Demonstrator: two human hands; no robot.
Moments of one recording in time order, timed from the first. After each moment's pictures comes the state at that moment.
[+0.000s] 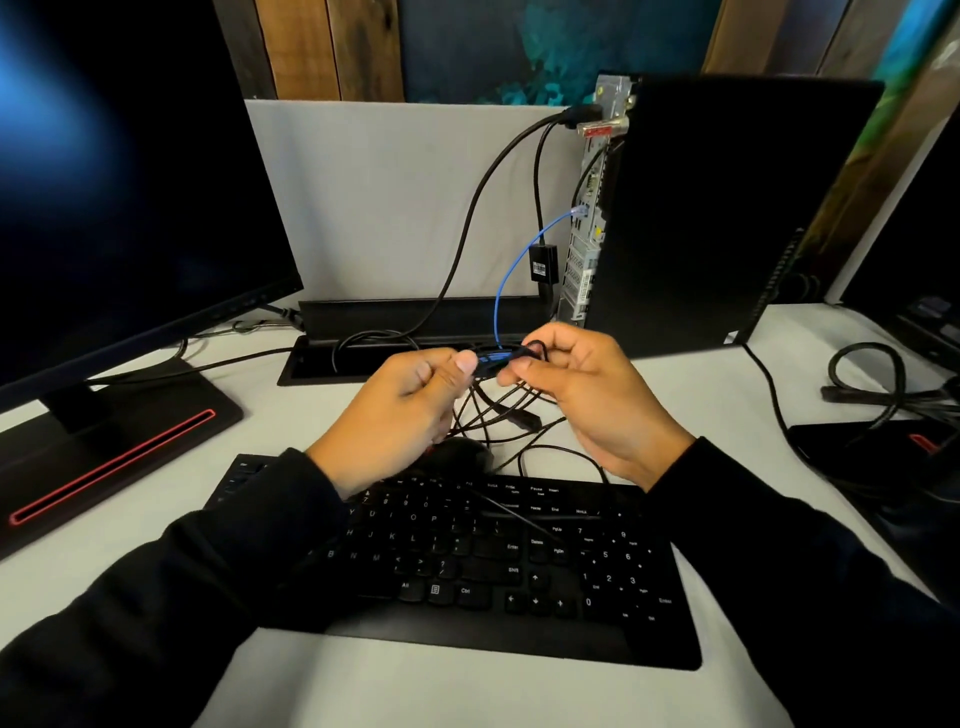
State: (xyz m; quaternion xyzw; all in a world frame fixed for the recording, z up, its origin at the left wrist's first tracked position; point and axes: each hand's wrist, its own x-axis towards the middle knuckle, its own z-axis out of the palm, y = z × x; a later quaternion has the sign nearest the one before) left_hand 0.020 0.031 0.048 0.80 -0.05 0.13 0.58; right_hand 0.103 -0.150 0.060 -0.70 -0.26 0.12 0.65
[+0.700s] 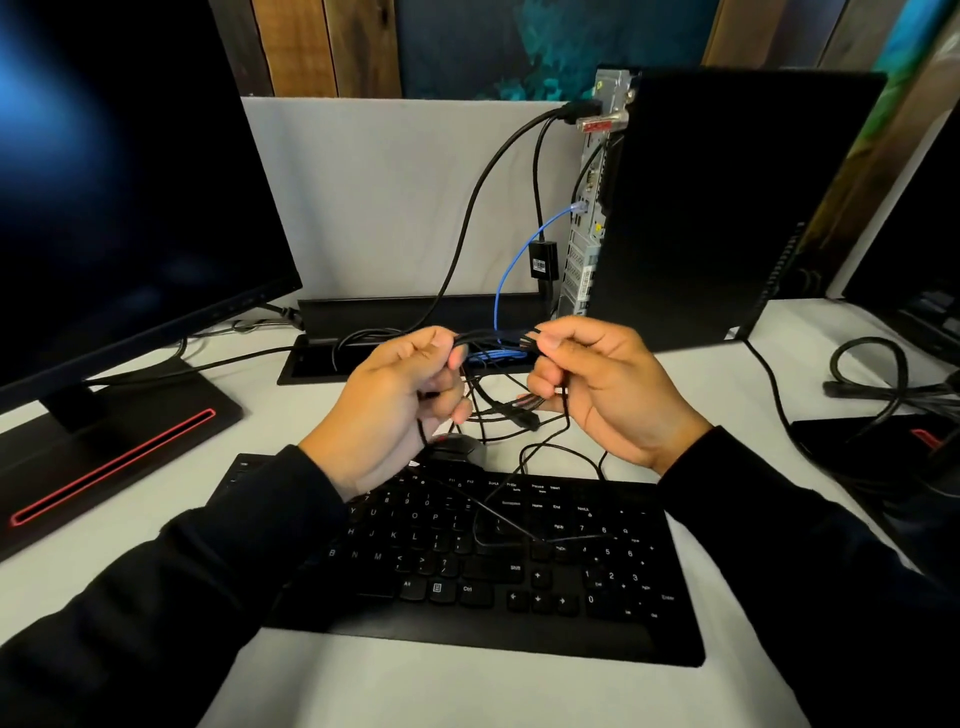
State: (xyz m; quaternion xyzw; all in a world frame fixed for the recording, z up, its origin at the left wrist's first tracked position) left_hand 0.022 0.026 0.057 0.60 -0.05 0.07 0.80; right_hand 0.112 -0.160 0.056 -0.56 -0.27 0.21 0.75
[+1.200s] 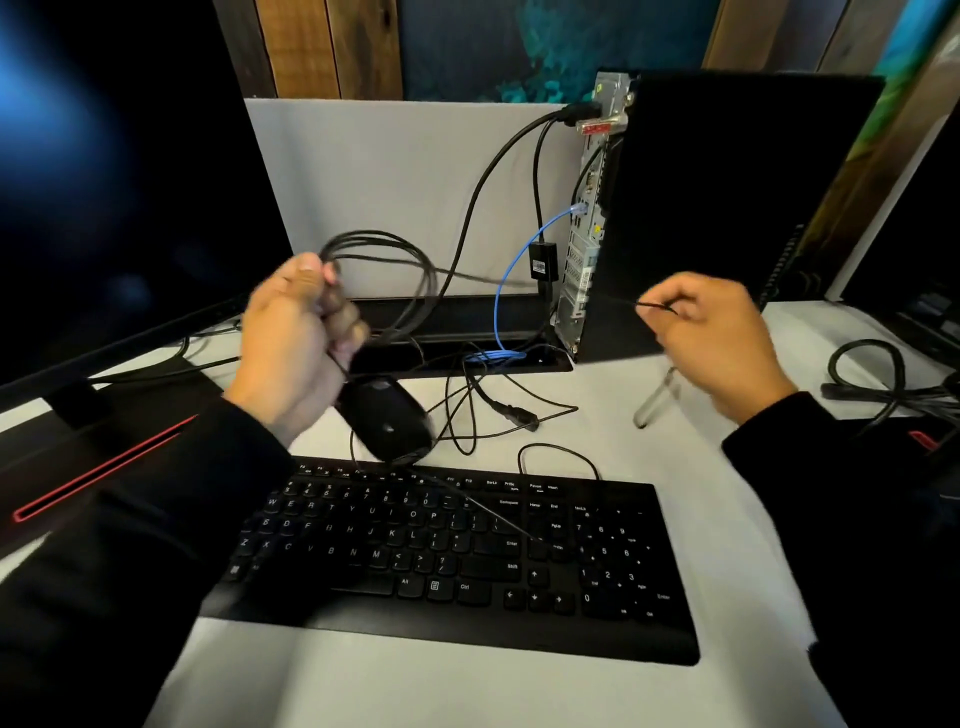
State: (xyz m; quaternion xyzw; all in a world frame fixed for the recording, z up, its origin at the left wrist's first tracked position) left_hand 0.034 0.080 0.082 0.51 0.05 0.29 0.81; right_hand 0.173 -0.222 0.072 -0.83 -0.19 -0.14 0.50
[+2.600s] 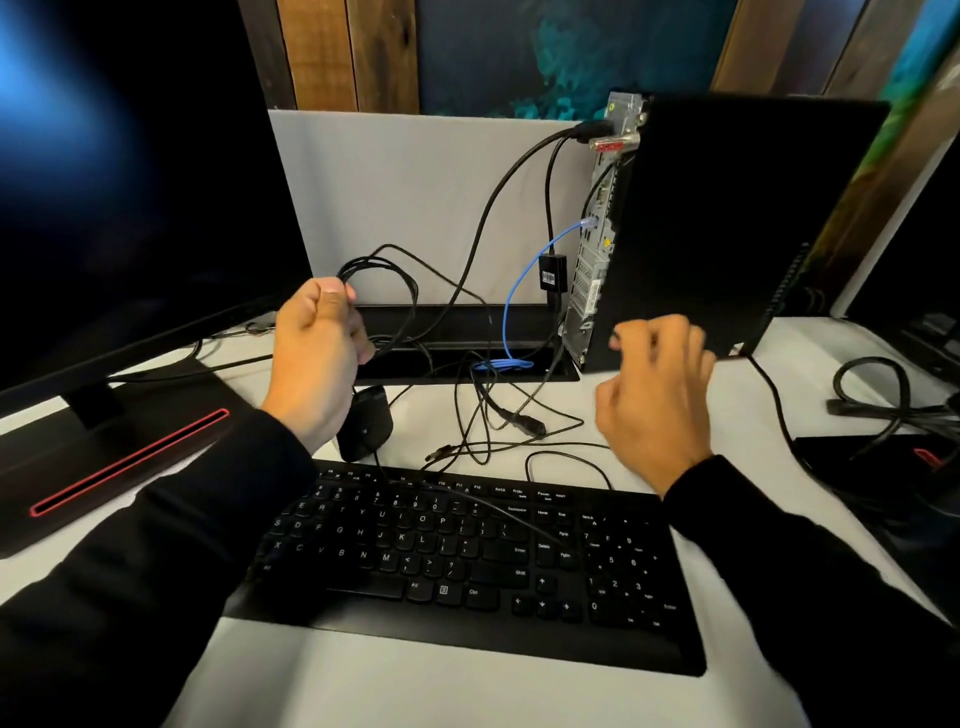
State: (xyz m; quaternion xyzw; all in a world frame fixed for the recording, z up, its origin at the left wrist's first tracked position) left_hand 0.043 0.091 0.061 0.60 0.08 0.36 0.71; right_hand 0.134 -0.183 0.024 -0.88 -0.22 -0.37 0.19
